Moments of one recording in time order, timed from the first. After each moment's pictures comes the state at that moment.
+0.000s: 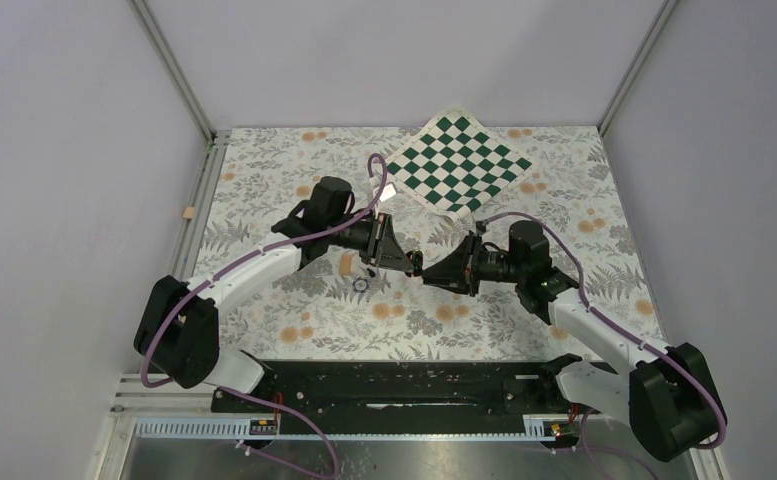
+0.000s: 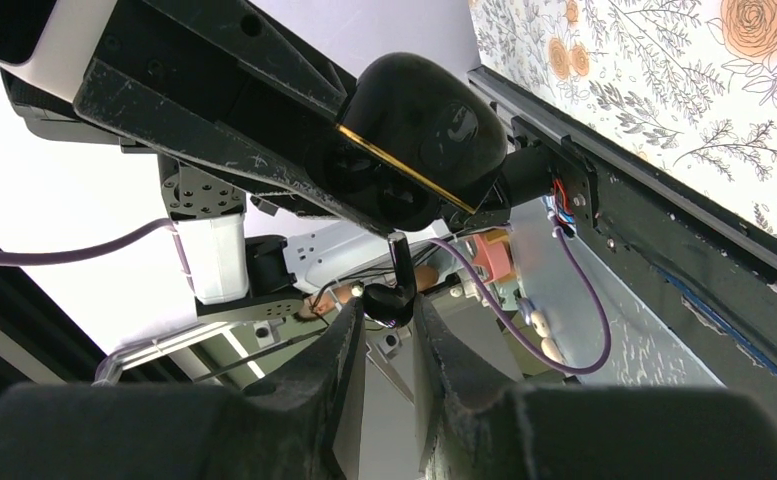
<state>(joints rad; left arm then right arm) -0.57 1.43 0.99 -0.15 0.94 -0.48 0.44 1.07 0.50 0.21 -0.89 1.56</state>
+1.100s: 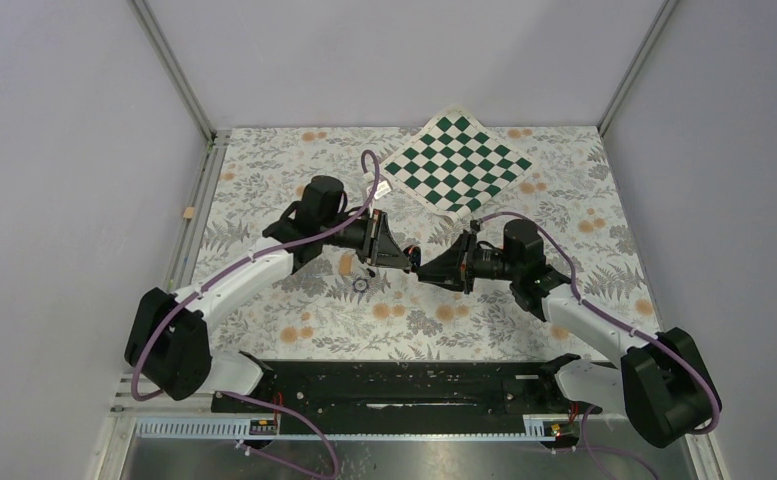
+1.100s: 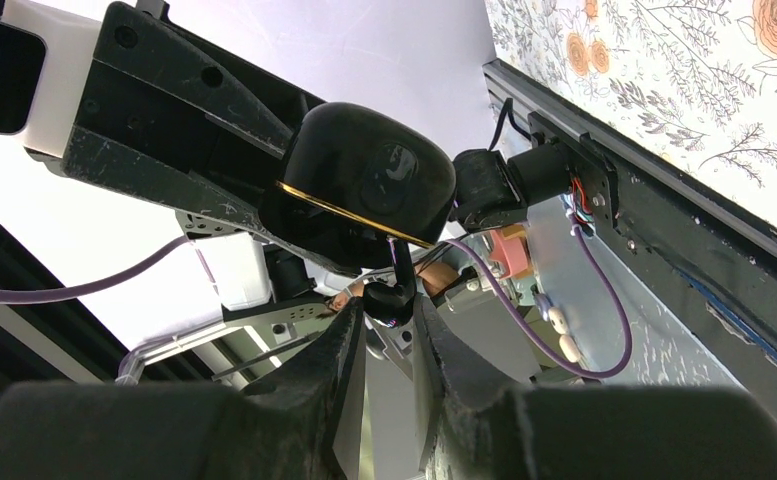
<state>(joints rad) -0.56 1.37 0.97 -0.12 0.93 -0.47 0.46 1.15 0.50 0.33 -0.89 1.63</state>
